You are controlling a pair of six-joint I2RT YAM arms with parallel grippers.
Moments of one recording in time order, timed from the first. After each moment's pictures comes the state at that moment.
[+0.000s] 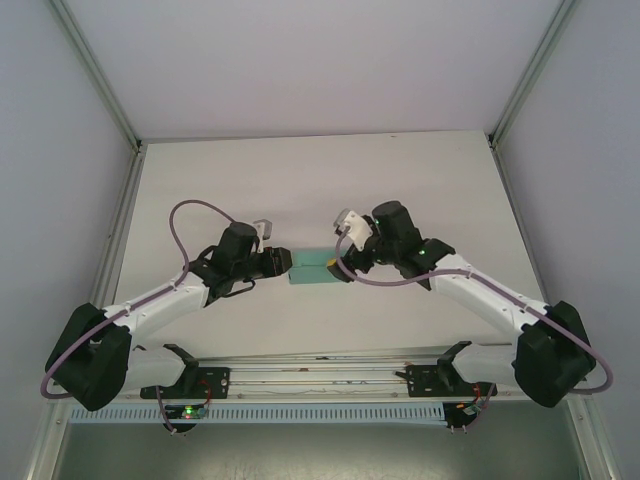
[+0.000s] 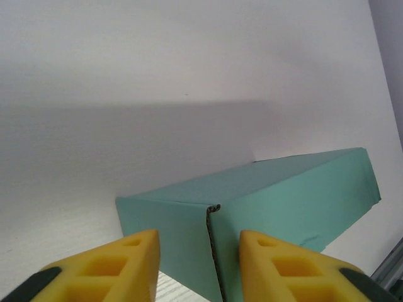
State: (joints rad) left arm -0.52 1.25 0.62 -0.09 0.31 -0.67; right arm 0.59 1.27 0.83 -0.28 -0.33 -0.35
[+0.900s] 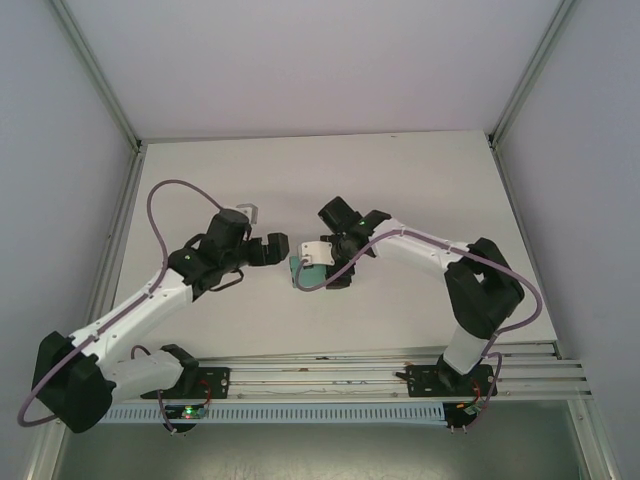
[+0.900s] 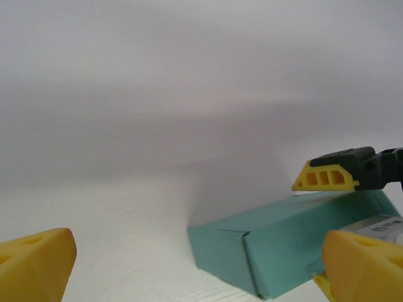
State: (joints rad) left arm -0.52 1.09 0.80 -0.44 0.04 -0.56; right arm 0.72 1.73 1.19 -0.69 -0.20 -0.92
